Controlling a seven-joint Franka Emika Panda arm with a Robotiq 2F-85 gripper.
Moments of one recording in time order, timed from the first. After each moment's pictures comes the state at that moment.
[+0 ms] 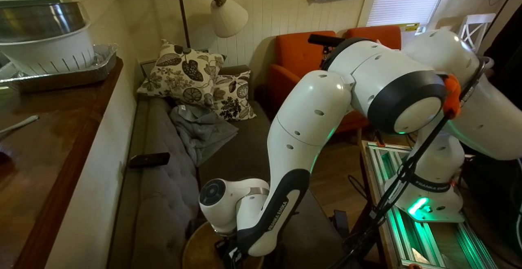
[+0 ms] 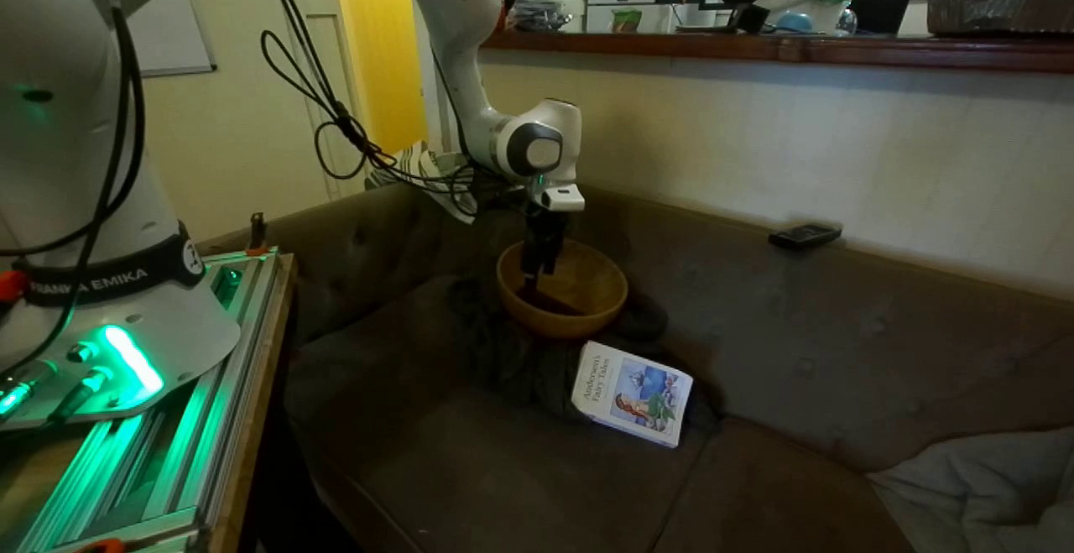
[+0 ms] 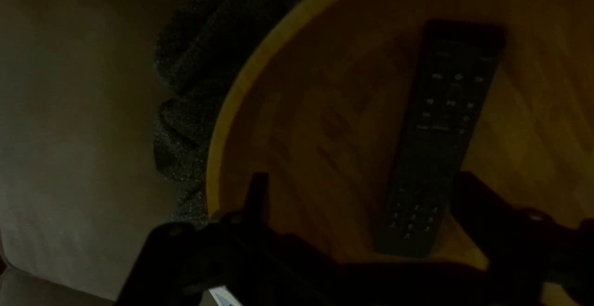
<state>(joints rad) 0.48 0.92 -0.09 -1.82 0.06 2.58 1.15</state>
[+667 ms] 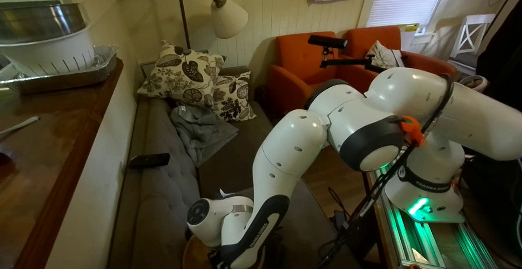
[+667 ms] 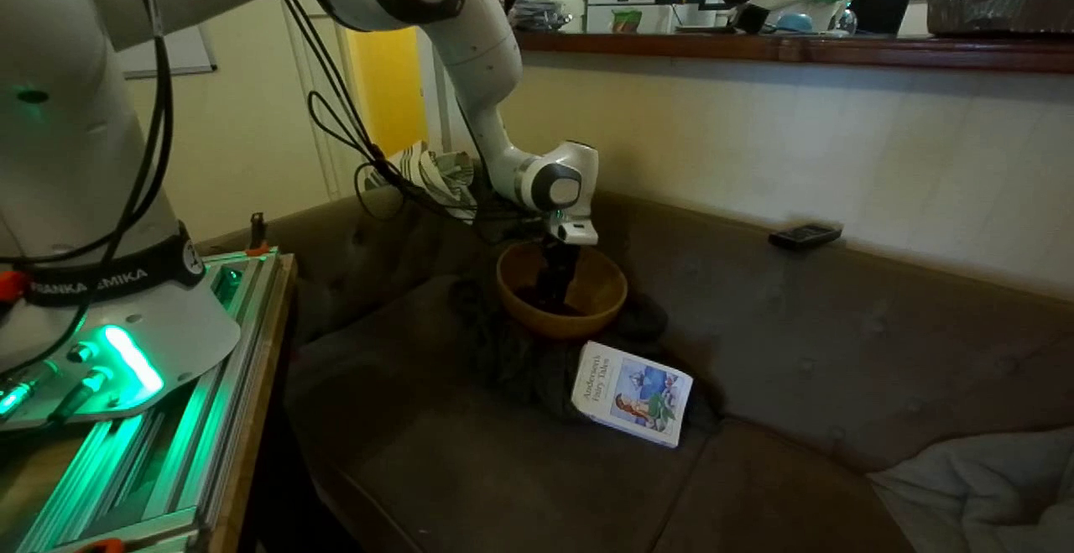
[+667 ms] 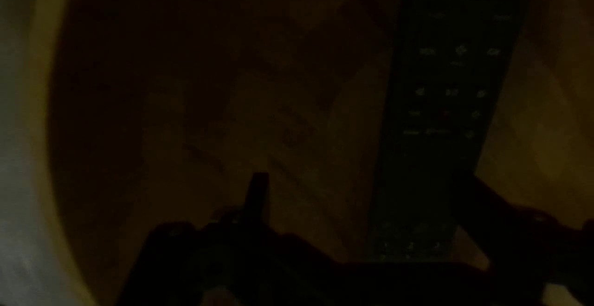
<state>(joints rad) 0.45 1.20 -0.08 -1.47 0.05 2.45 1.19</state>
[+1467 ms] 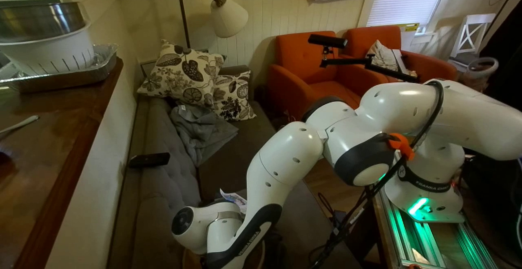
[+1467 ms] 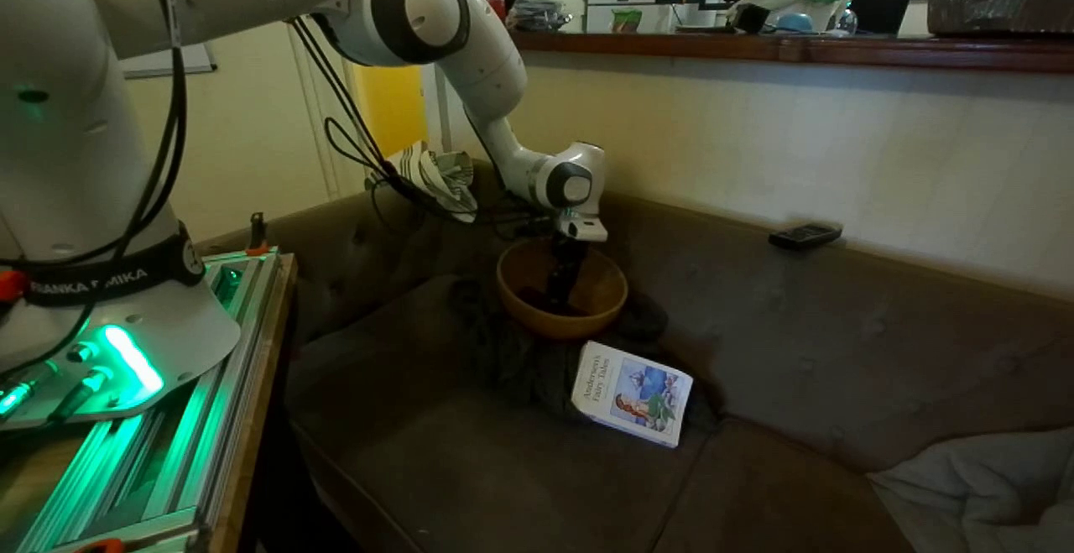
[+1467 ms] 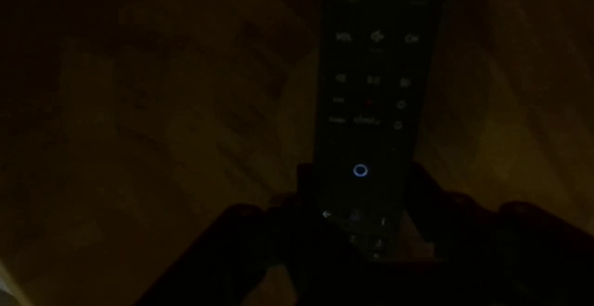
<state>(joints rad) 0.45 1.33 -0.08 -1.21 0.03 2.28 1.19</state>
